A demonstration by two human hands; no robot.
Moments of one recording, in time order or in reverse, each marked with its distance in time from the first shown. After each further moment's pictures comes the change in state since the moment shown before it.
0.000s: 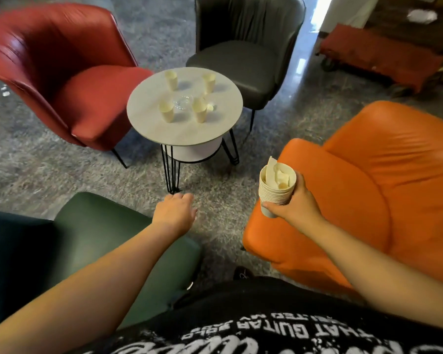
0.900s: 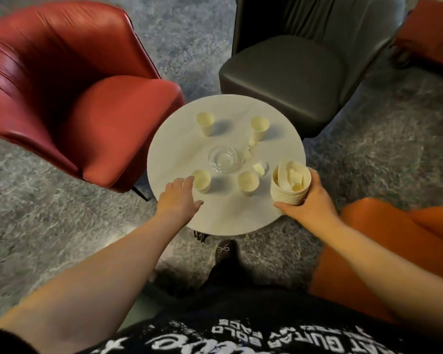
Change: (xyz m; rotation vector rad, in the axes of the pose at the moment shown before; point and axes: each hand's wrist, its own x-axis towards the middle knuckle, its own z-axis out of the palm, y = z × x) left_hand 0.432 -0.179 -0.107 -0.094 0.029 -0.182; right_hand 0.443 -0.078 0.146 0.021 -0.127 0.108
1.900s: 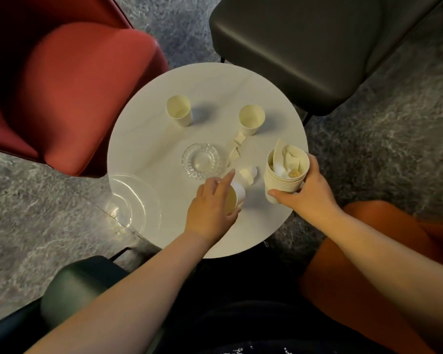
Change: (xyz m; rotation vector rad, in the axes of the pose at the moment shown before) left_hand 0.080 0.133 0.046 -0.287 0.001 0.148; right_hand 0.163 0.049 -0.009 0.040 -0.170 0.152
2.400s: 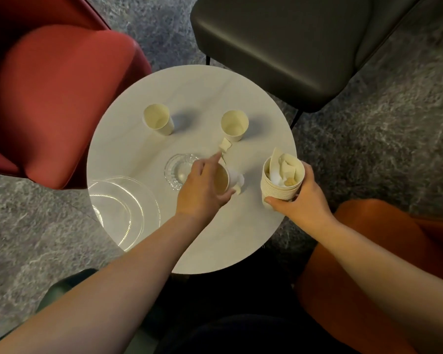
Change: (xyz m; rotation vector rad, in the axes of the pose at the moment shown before) left_hand 0.071 0.015 -0.005 -0.170 0.042 -0.056; right_hand 0.024 0.031 -0.012 0.028 0.022 0.063
